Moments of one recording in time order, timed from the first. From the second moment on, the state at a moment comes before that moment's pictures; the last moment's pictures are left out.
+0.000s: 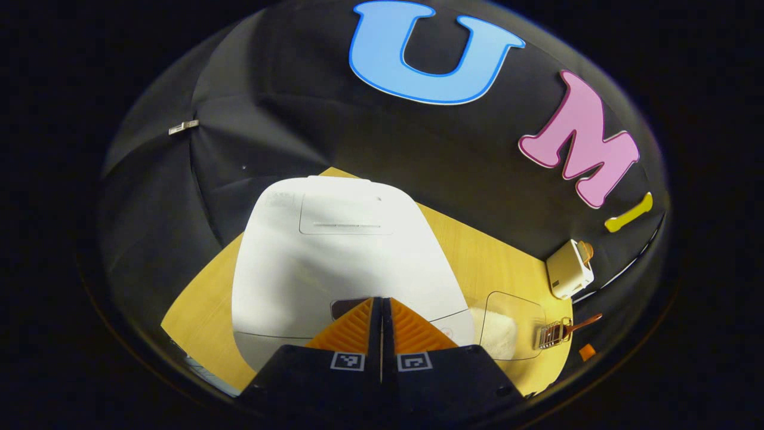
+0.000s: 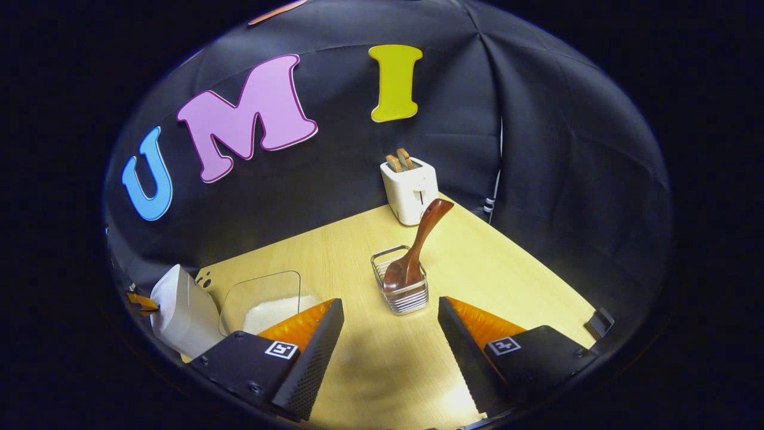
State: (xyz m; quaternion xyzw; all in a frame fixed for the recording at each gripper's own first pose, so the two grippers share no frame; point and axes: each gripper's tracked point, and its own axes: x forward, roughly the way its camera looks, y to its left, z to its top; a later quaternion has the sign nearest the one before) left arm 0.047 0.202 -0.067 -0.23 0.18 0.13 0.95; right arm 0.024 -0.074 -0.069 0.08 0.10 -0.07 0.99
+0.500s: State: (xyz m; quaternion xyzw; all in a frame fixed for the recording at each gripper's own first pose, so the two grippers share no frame) left arm 0.053 0.205 -0.075 -0.19 0.24 0.15 0.94; right arm 0.026 -0.067 -0.082 0.08 0.11 -0.06 0.99
